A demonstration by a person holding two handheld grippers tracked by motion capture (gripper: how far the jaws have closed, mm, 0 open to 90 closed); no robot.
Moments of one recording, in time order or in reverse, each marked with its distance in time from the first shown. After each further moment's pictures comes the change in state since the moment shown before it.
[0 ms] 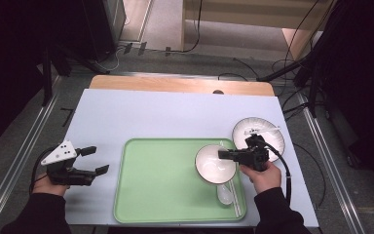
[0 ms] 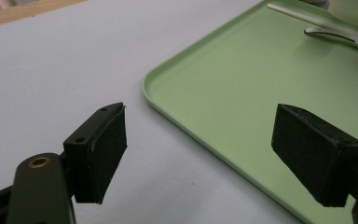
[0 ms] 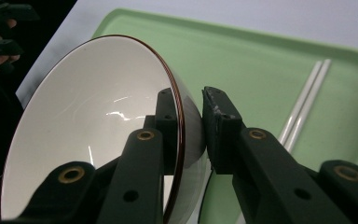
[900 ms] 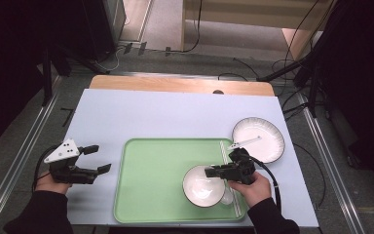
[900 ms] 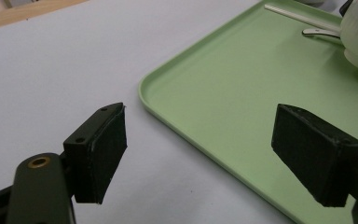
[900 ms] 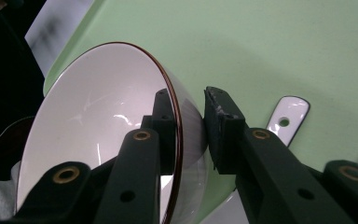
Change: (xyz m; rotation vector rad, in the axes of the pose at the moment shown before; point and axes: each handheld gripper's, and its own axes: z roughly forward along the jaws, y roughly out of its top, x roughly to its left) left arm 0.000 0.003 0.005 -0.004 -0.011 0.005; right arm 0.028 -0.022 0.032 0.160 0.059 -0.085
